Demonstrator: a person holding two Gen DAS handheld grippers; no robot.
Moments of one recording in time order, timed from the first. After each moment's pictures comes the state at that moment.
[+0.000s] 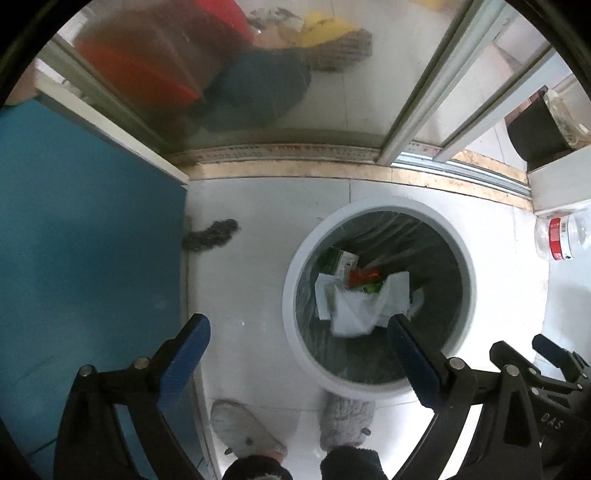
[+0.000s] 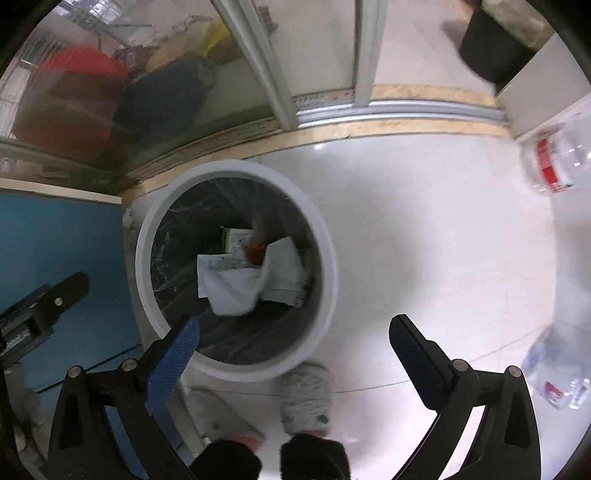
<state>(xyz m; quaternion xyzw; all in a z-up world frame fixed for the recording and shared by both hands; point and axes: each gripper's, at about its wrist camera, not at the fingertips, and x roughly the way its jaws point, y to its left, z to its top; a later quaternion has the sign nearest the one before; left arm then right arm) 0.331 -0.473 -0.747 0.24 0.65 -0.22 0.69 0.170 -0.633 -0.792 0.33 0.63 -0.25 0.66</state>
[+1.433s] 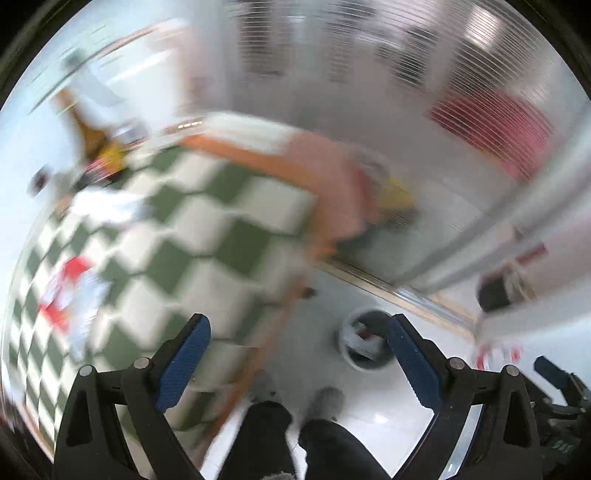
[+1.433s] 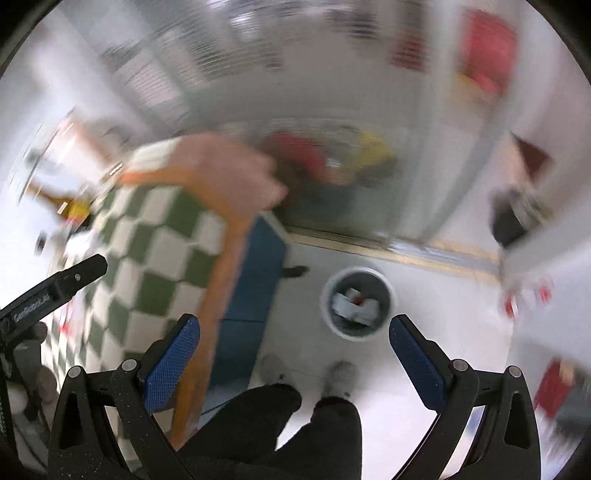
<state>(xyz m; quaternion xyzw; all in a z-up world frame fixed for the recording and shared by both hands) 0.336 -0.205 -0.238 0.04 0.56 -0.08 0.82 0.242 -0.436 -0.230 0.17 0.57 -0.05 0.80</state>
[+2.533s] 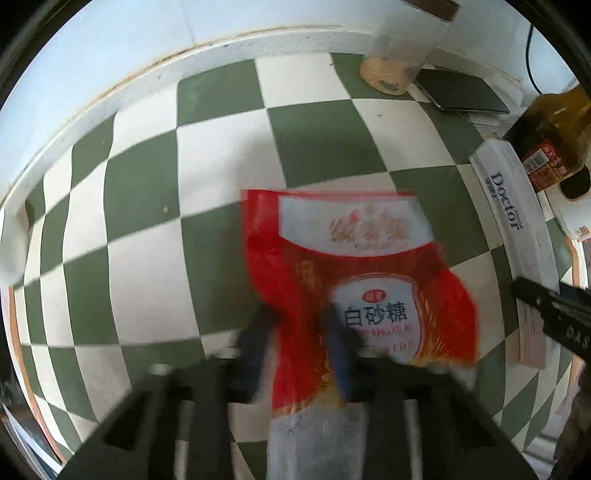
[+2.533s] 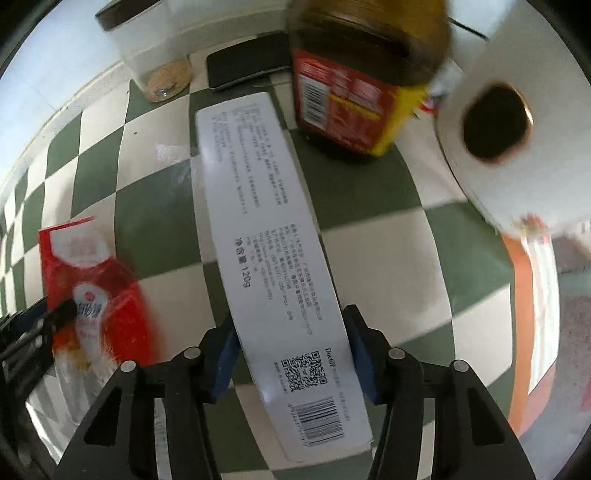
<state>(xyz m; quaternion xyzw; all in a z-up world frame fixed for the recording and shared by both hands) 0.413 0.200 -0.368 -0.19 0.60 0.22 0.74 0.565 0.001 -0.358 -0.17 0.64 0.22 0.72</state>
